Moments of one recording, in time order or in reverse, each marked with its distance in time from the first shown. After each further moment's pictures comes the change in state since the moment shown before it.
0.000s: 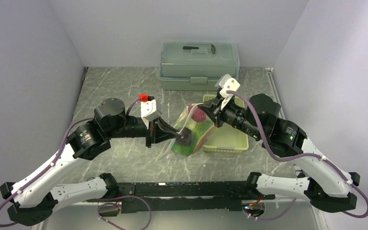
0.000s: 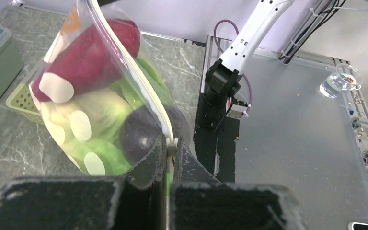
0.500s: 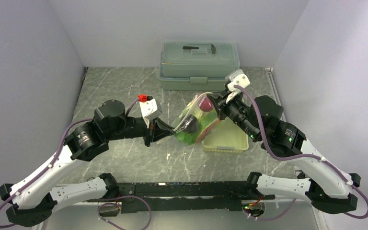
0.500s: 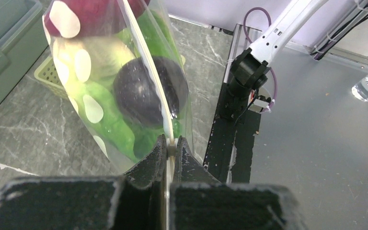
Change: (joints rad) left arm 0.000 -0.010 0.000 -0.077 -0.132 0.021; right arm 0.000 -0.023 -0.043 0.086 0.227 0.004
